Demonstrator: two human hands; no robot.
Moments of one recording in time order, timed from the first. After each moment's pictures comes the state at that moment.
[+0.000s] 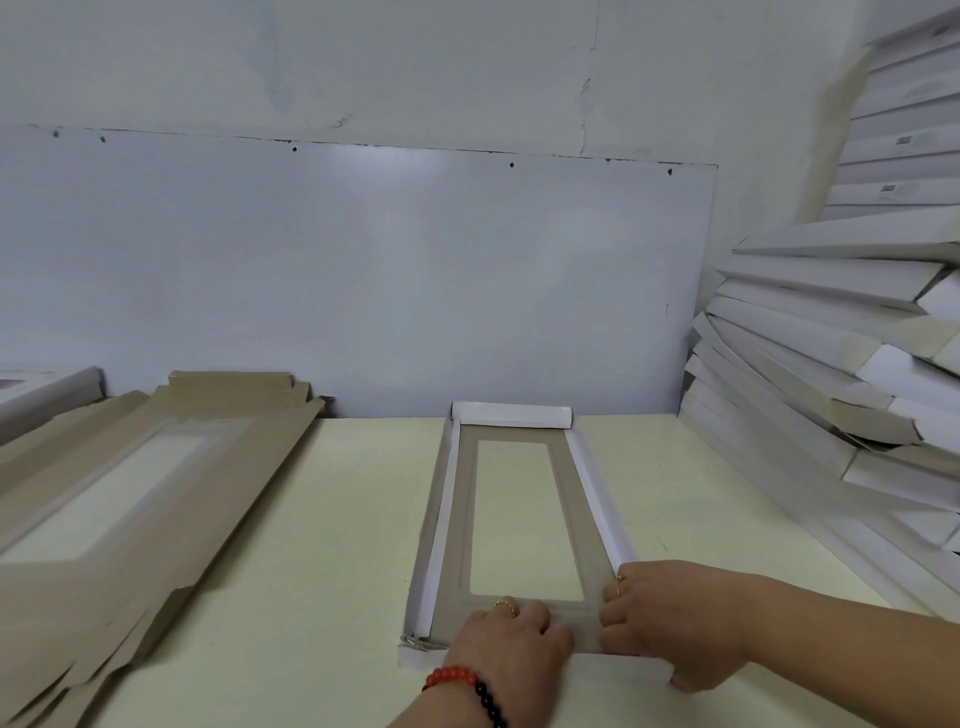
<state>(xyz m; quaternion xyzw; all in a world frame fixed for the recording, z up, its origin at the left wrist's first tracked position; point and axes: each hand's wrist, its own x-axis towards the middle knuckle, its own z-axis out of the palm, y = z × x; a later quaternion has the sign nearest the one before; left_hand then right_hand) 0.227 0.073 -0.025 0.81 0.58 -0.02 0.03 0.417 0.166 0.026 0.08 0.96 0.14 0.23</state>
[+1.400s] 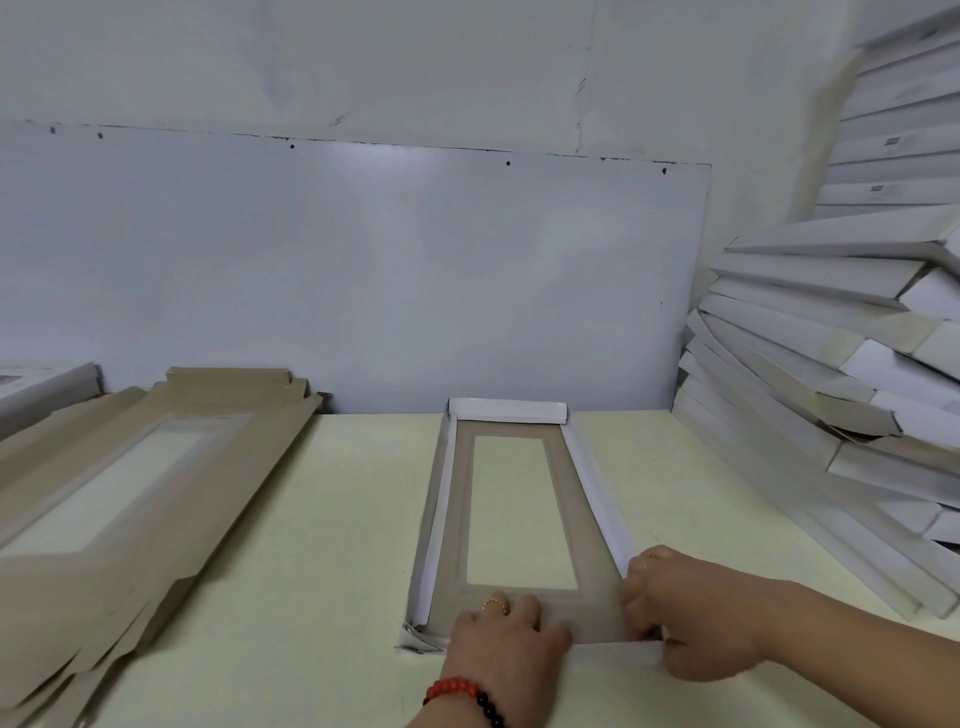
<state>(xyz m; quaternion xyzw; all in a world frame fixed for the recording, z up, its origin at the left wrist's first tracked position) 0.234 0.060 -0.029 0.78 0.63 0.01 0.03 0.440 0.148 0.031 0.25 0.96 0.02 0.12</state>
